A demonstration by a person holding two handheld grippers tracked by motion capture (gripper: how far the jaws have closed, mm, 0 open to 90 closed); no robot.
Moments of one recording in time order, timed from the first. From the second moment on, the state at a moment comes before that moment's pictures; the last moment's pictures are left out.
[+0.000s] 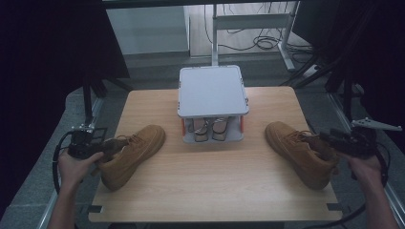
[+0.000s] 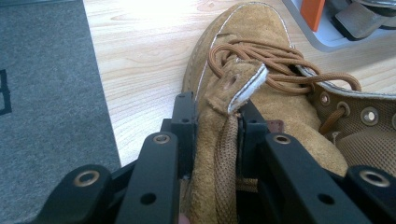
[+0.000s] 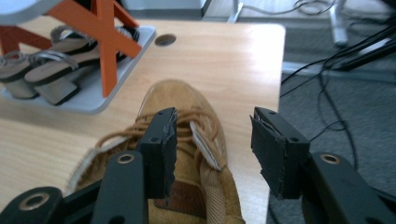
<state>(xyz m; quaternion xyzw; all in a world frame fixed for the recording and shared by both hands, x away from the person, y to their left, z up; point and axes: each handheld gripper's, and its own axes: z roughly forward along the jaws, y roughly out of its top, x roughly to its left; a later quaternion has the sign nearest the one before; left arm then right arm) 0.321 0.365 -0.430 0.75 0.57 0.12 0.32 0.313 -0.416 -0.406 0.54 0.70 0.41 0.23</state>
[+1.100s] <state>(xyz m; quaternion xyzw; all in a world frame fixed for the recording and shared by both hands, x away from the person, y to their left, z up) 0.330 0.352 -0.438 0.76 0.57 0.12 0.29 0.332 -0.409 -0.431 0.57 0.73 0.33 0.19</state>
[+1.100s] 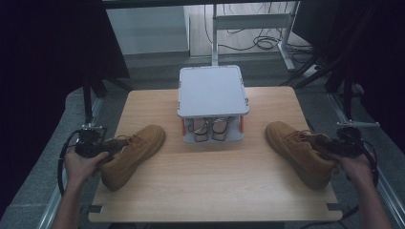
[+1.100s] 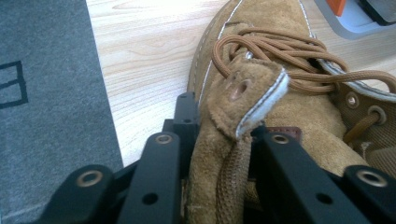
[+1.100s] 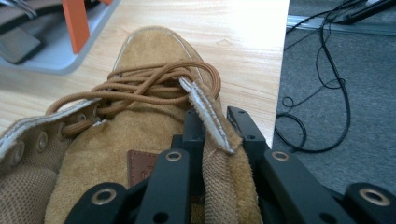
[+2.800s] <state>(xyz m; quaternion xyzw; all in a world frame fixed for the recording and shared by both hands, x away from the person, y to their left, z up) 0.296 0.345 -0.346 0.66 0.53 0.14 0.52 0.295 -0.386 -0.358 0.55 0.56 0.59 0.20</state>
